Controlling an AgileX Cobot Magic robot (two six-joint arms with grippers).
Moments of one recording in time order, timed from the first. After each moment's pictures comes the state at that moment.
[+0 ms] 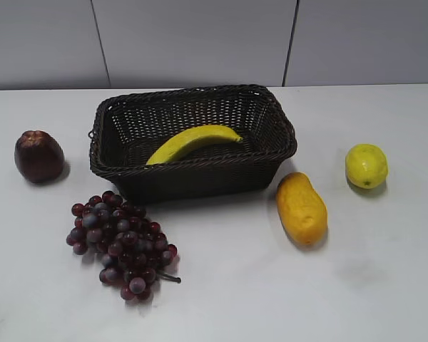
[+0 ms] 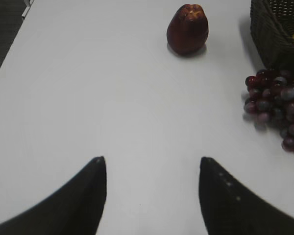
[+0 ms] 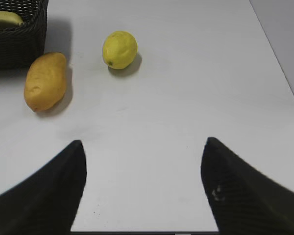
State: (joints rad) left arm 0.00 0.14 -0.51 -0.01 1.11 0.05; right arm 0.10 -0.01 -0.50 0.03 1.05 0.02
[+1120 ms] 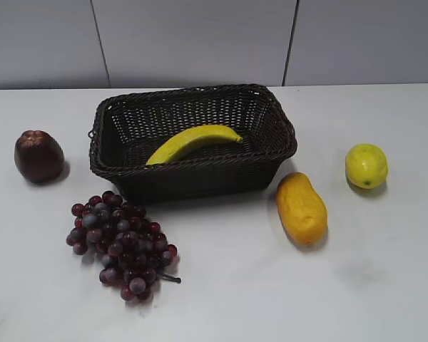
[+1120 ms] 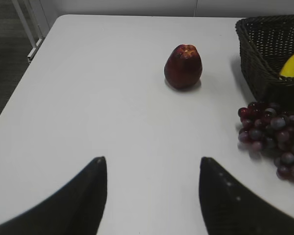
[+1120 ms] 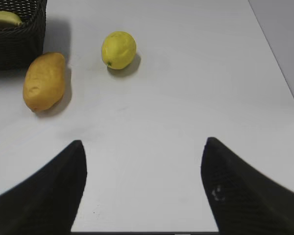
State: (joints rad) left arm 0.00 0.00 -0.50 -0.01 1.09 0.05; right arm 0.10 -0.01 -0.50 0.03 1.05 0.02
